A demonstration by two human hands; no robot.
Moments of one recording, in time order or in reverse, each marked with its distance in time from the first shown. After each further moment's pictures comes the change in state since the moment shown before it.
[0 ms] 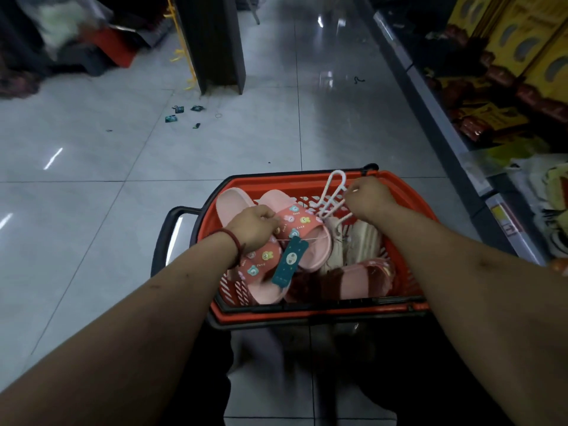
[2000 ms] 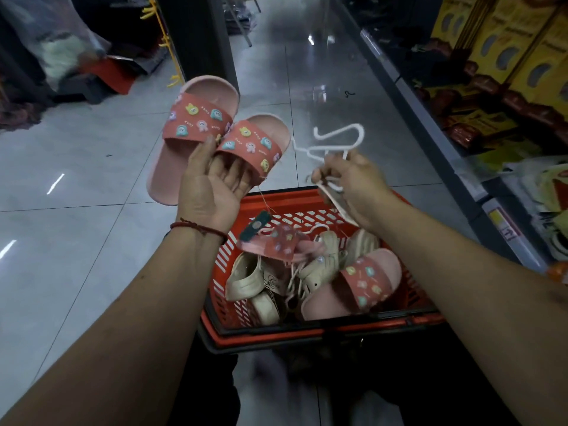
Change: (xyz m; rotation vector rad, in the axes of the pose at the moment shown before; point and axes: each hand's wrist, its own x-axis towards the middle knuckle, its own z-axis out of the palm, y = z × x) left_hand 0.006 0.052 -0.060 -1.481 0.070 0.244; right_hand -0.042 -0.055 -0.045 1.133 -0.081 -0.092
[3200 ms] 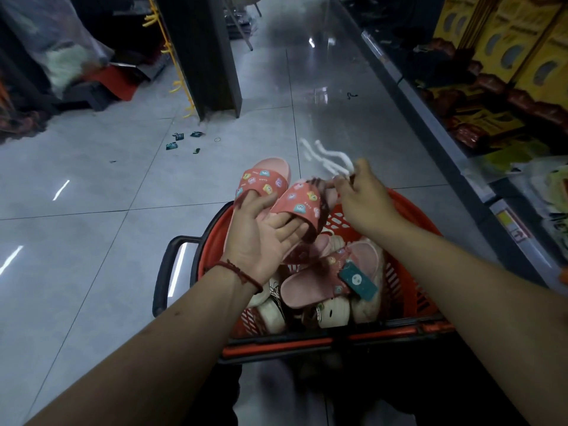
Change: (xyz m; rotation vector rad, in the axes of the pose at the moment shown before) left_hand -0.040 -0.052 0.010 0.073 -0.036 -0.330; right_hand 0.008 0.026 -0.009 -0.699 0.163 -0.268
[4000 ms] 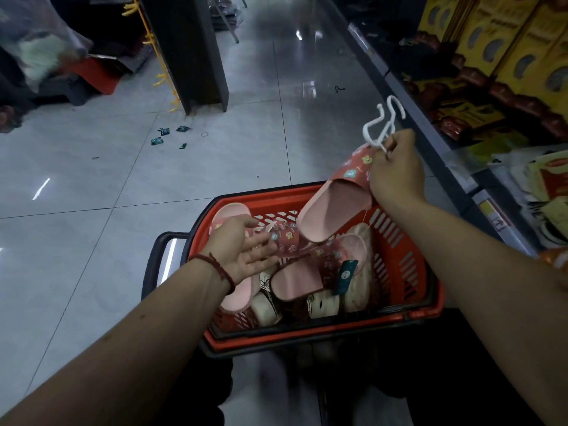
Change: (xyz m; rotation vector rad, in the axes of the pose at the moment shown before) left_hand -0.004 0.002 -0.024 0.394 0.335 -0.228; right_hand 0.013 0.018 -0.047 -0.103 0.348 0.075
